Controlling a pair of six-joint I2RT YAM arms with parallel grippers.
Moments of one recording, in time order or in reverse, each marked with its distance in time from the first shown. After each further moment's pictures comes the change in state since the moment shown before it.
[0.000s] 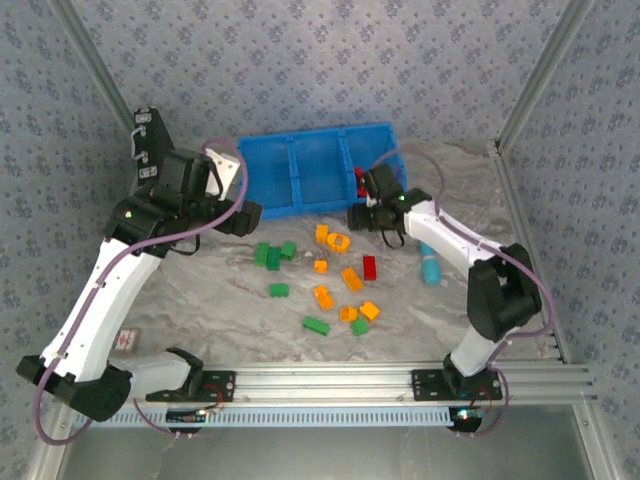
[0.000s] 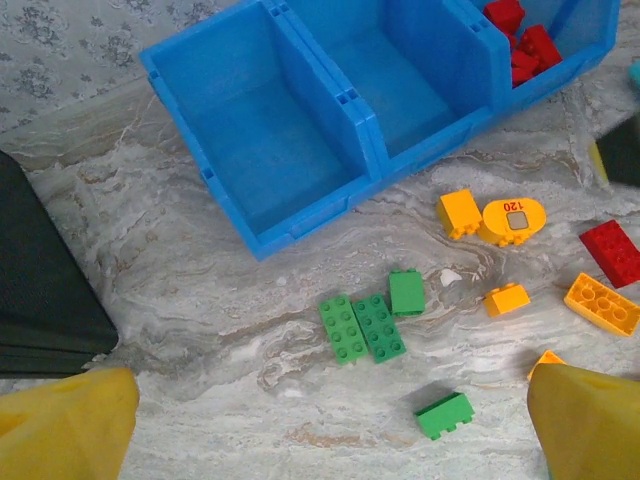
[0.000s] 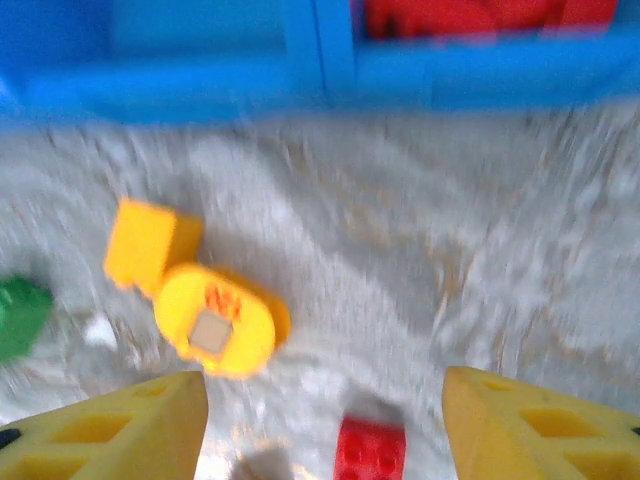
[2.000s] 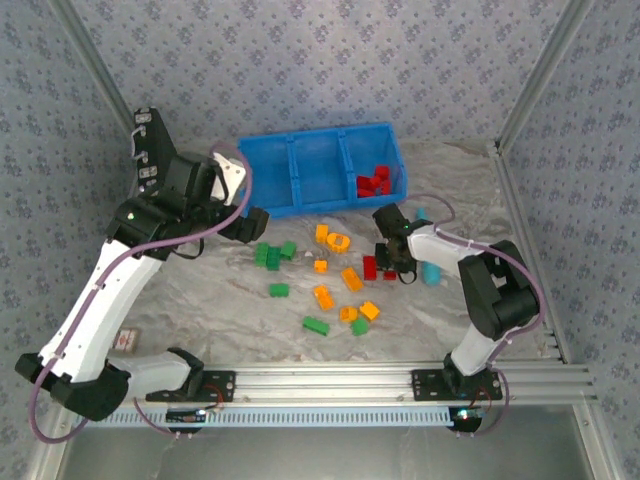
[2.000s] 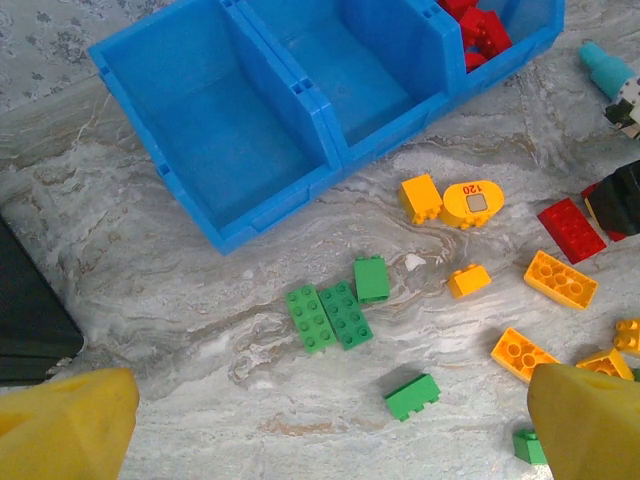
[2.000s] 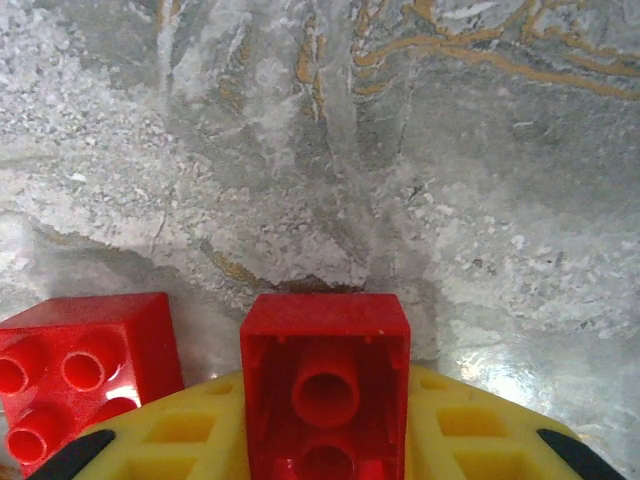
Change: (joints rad) left arm -0.054 0.001 0.014 -0.035 0.021 -0.016; right arm -0.067 0.024 -0.284 0.022 0.038 0.119
